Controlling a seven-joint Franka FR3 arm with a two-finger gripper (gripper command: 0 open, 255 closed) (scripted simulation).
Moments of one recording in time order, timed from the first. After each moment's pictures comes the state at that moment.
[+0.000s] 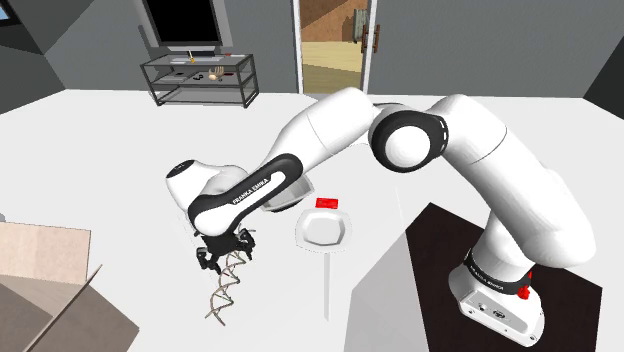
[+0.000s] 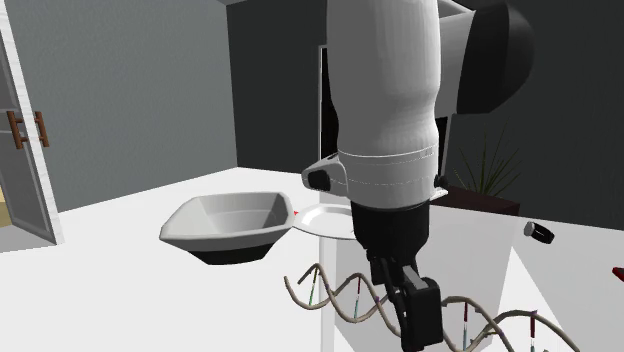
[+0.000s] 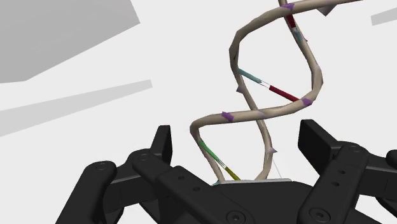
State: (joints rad) arm 0.43 0.91 0.36 -1.28 -0.21 1.96 1.15
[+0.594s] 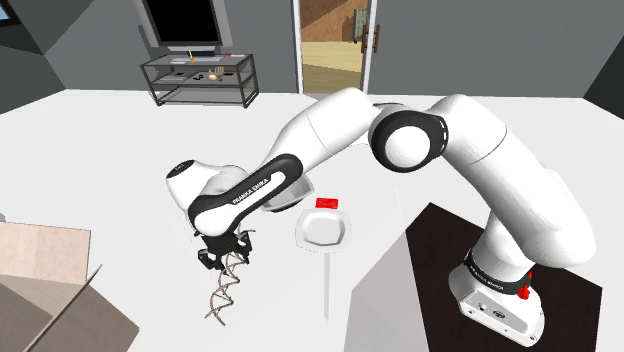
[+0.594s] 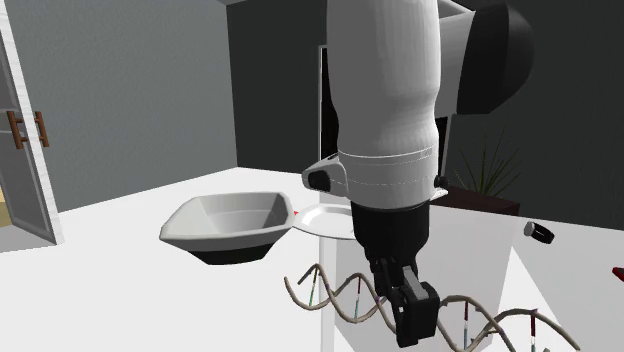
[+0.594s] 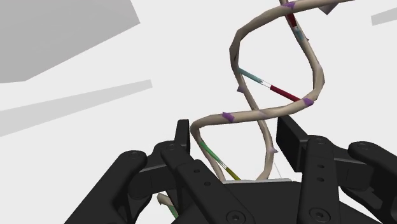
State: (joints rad) arm 0.43 0.91 0.36 -1.28 -0.21 1.96 1.15
